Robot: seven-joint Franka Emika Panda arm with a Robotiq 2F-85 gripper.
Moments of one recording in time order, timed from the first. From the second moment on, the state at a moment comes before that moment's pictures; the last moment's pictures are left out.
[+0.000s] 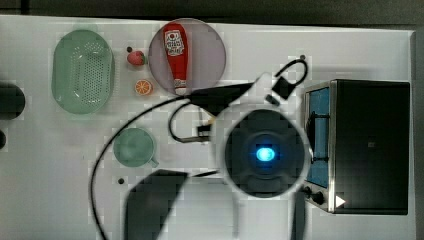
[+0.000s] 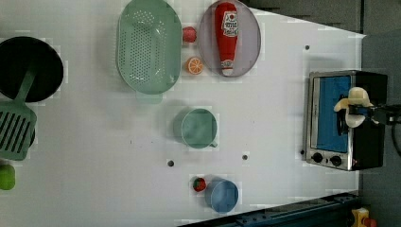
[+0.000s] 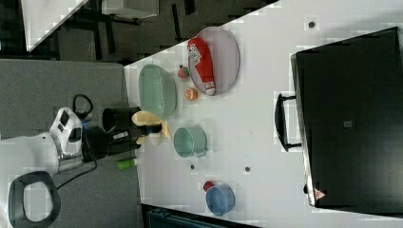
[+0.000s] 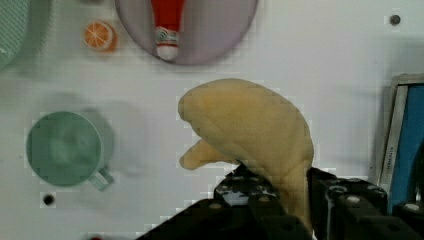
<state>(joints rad) -0.03 -0.24 0.01 -2.09 -0.01 0.37 -0.93</state>
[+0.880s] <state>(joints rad) 0.05 -0.13 0.47 -2.20 0.03 0.56 -0.21</state>
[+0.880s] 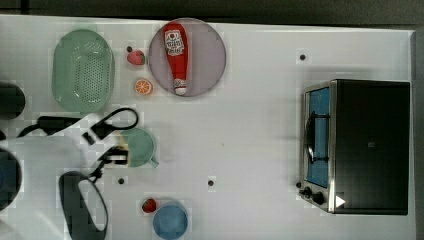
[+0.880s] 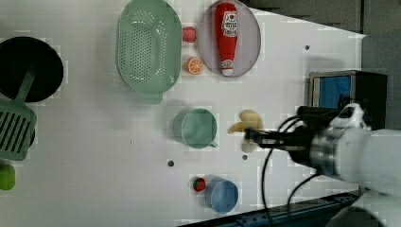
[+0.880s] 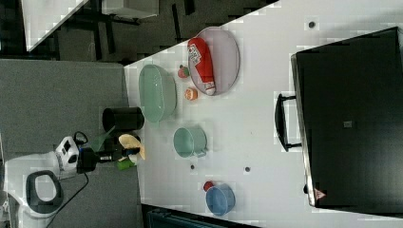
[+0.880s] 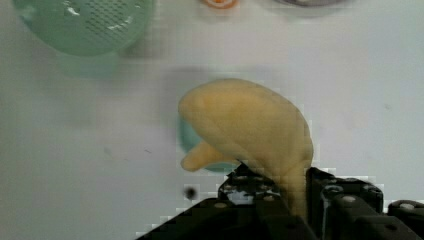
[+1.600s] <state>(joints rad) 0.03 0.20 0.41 -2.37 0.05 0.88 -0.07</state>
